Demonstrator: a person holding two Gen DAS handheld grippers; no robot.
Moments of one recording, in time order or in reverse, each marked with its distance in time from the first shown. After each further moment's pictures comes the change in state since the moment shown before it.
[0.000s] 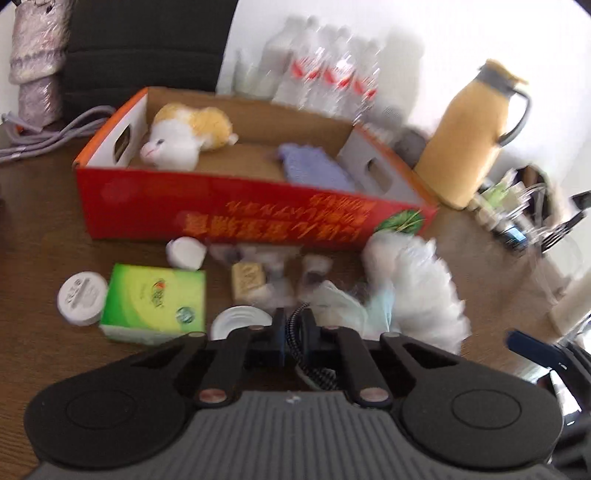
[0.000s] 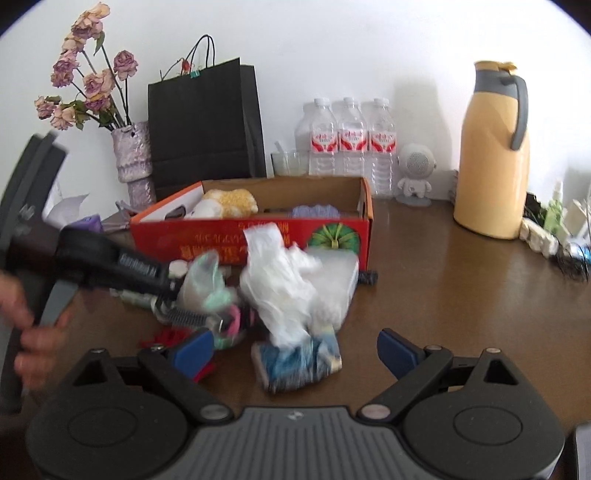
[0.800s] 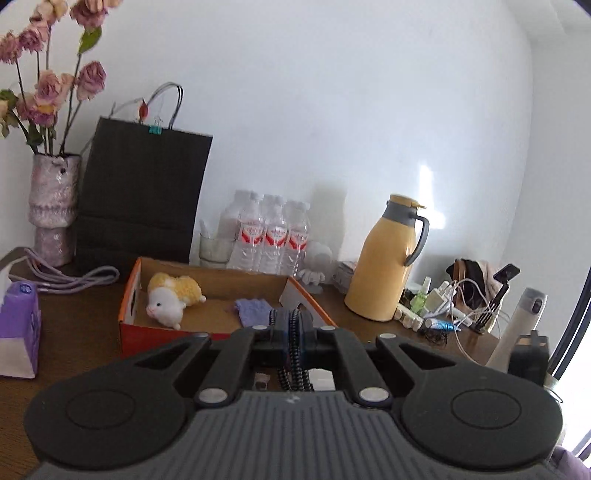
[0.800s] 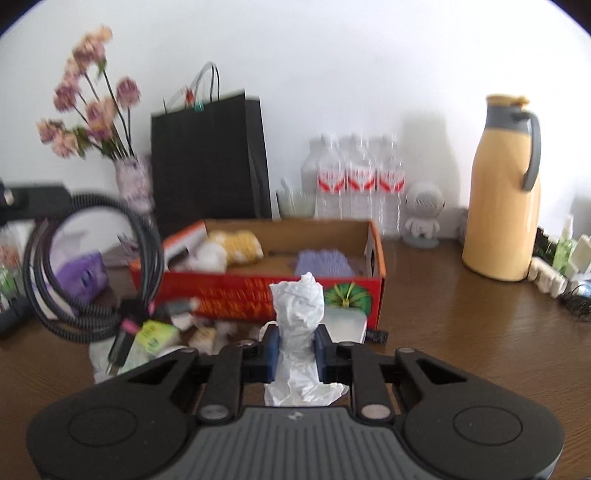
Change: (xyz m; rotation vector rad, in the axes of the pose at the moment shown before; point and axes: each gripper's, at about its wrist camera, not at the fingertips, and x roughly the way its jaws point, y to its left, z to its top) left arm -0.171 -0.043 -0.009 0.096 -0.447 -0.075; right arm -0.010 0.002 0.028 -0.001 -0.099 0.017
